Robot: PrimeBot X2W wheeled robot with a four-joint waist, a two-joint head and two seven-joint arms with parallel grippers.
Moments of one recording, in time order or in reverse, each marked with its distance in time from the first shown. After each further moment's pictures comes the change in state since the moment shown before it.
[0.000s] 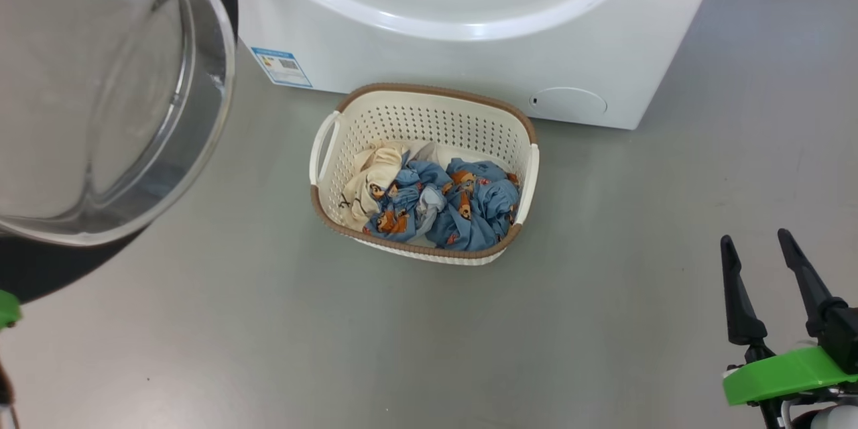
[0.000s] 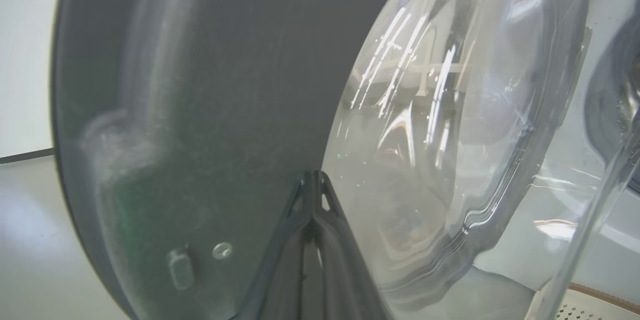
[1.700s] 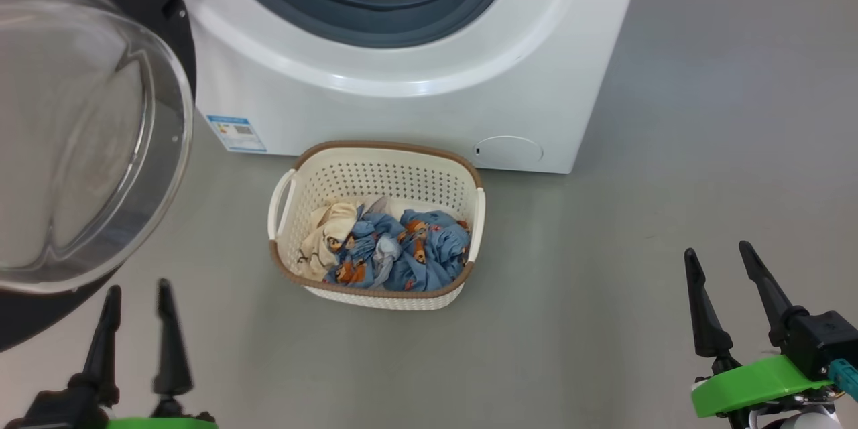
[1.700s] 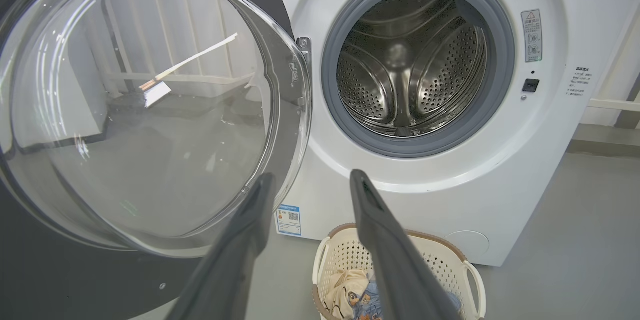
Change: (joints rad) left arm 0.425 -0.325 -0.023 -0.497 0.297 -0.192 0.006; right arm 0.006 0.031 0.051 0.016 0.008 0.000 0.000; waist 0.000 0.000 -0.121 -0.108
